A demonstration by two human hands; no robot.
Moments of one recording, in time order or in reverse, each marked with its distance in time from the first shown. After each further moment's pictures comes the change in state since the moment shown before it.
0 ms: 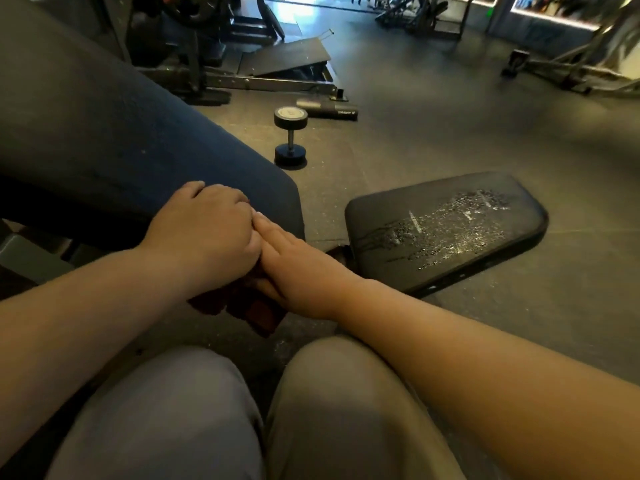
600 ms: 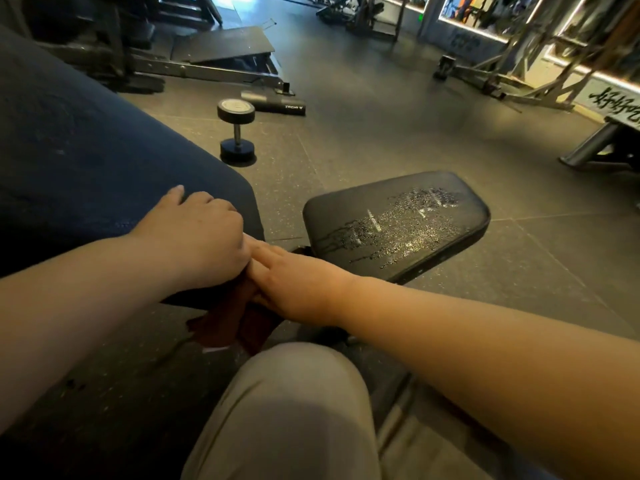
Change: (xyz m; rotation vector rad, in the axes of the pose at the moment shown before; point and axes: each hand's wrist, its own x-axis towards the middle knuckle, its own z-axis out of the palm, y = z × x) left_hand 0.046 0.010 0.013 0.036 -0.201 0.187; right_hand -0.021 0.021 -0.017 -0.151 -0.215 0.040
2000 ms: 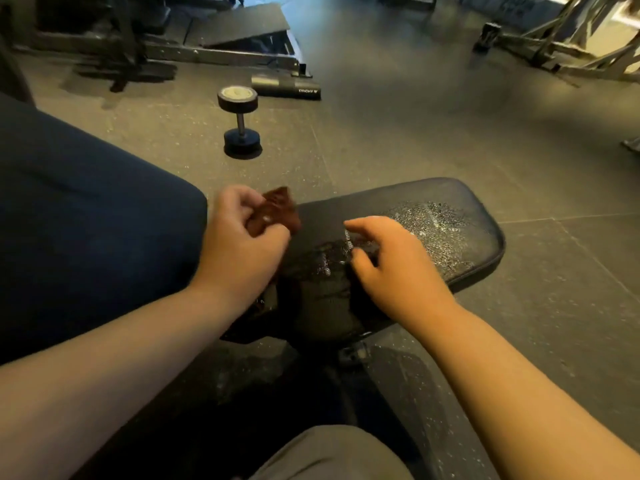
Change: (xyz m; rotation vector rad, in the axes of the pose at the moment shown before) left_hand 0.095 0.119 0.008 -1.561 0.431 -0.354; right_hand -0.098 0.144 -0.023 0.399 0.514 0.652
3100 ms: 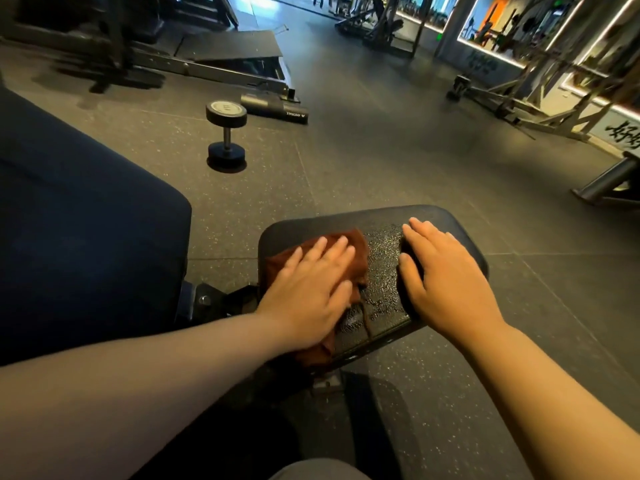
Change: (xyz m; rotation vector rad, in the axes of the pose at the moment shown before) left_hand 0.025 -0.070 0.076 0.762 -0.447 0.414; right_hand 0.003 0.063 -0.042 -0.584 0.075 -0.043
